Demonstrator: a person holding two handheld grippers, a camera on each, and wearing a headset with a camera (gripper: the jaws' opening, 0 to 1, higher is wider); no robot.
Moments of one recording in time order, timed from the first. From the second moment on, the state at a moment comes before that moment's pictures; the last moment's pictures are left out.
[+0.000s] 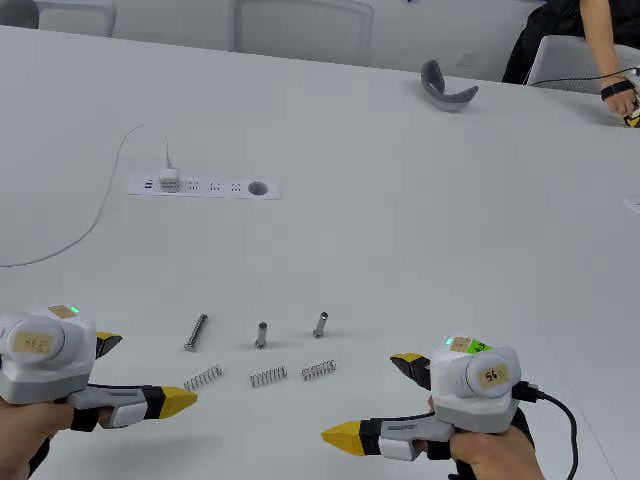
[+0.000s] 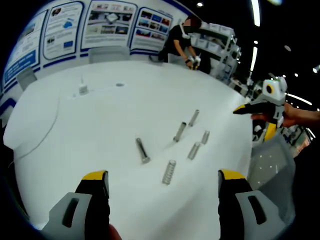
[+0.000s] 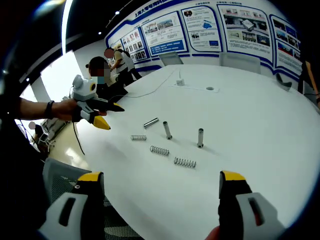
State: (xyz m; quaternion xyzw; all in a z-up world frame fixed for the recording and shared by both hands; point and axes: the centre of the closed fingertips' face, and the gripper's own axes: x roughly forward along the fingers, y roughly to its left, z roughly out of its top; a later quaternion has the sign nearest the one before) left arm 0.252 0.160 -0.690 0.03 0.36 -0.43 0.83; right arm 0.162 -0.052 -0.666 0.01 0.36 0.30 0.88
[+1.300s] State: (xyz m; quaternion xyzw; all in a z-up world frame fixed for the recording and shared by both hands) left arm 0.327 0.127 -0.729 0.02 0.39 -0.38 0.84; right arm 0.154 -0.056 -0.666 0.02 0.37 0.29 0.88
